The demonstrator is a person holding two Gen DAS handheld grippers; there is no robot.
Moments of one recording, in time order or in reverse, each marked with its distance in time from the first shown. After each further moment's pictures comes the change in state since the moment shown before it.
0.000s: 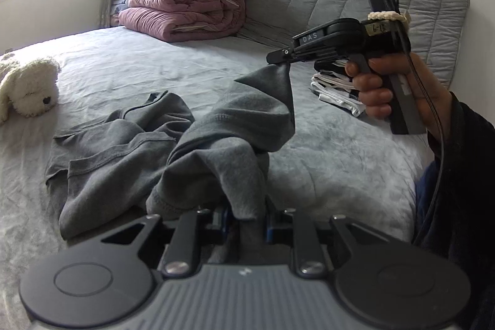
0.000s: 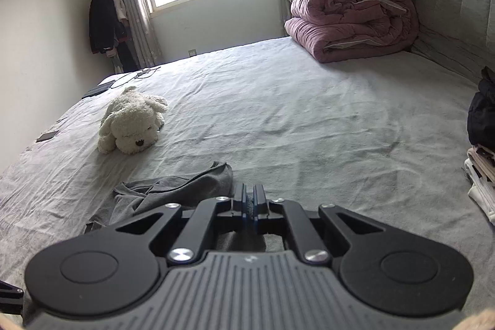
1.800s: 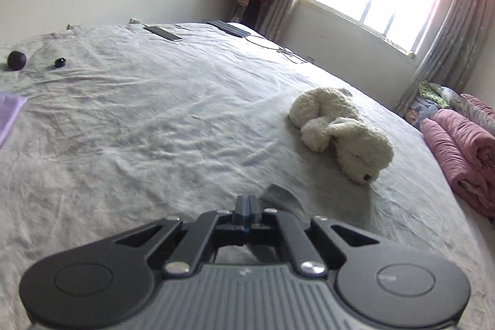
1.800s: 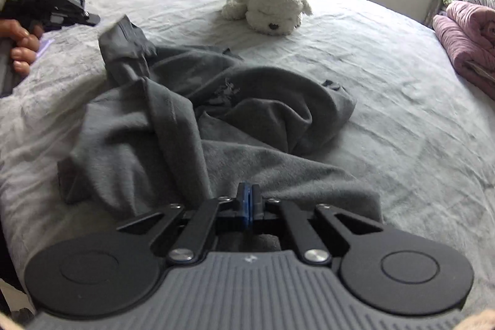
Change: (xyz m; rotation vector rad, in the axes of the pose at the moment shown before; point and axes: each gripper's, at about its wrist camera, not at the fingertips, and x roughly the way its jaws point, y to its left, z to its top) left arm -0.078 0.173 -0.016 -0.799 -0.235 0.997; right arm 0.010 0.081 -0.076 -0.574 0.265 0.318
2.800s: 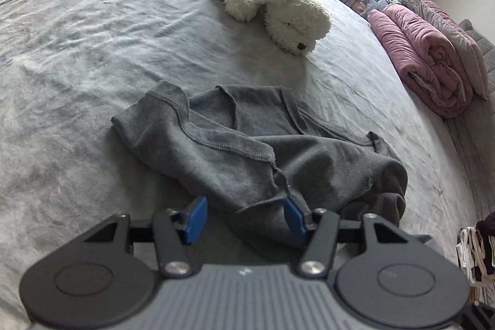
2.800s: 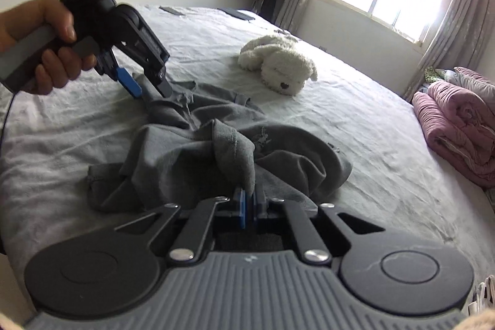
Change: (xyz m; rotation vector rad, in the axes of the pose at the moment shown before) left arm 0.004 -0.044 -0.042 0.105 0.442 -0.312; right arm -0.050 0.079 -0.017 -0.187 -0.182 -0.167
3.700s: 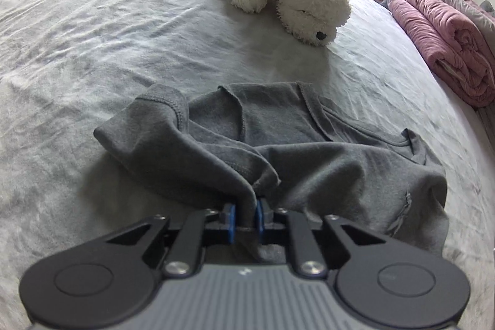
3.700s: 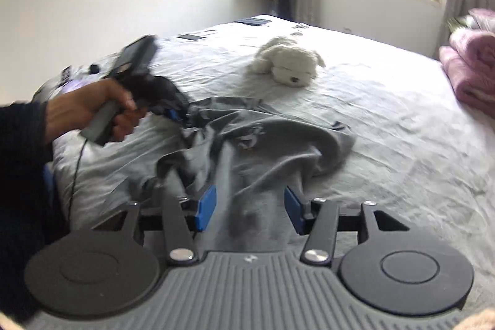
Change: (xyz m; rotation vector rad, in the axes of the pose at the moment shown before) left arm 0.040 -0.007 0.017 -0.008 0.002 0.099; right arm -0.013 -0.090 -0.009 0.283 0.038 0.225
